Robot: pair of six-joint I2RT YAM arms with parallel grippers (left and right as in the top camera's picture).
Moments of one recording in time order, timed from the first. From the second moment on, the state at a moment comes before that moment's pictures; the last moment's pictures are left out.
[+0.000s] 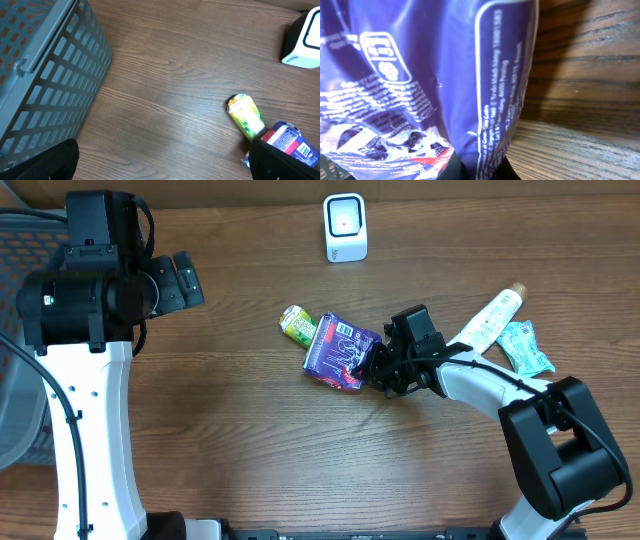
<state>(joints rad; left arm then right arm) 0.02 1.55 1.99 -1.42 -0.19 -0.26 0.43 1.84 0.96 -0.19 -0.56 0.90</state>
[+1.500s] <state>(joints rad) 0.02 1.55 1.99 -1.42 -0.19 -0.26 0.42 1.64 1.84 -1.19 -0.22 0.29</state>
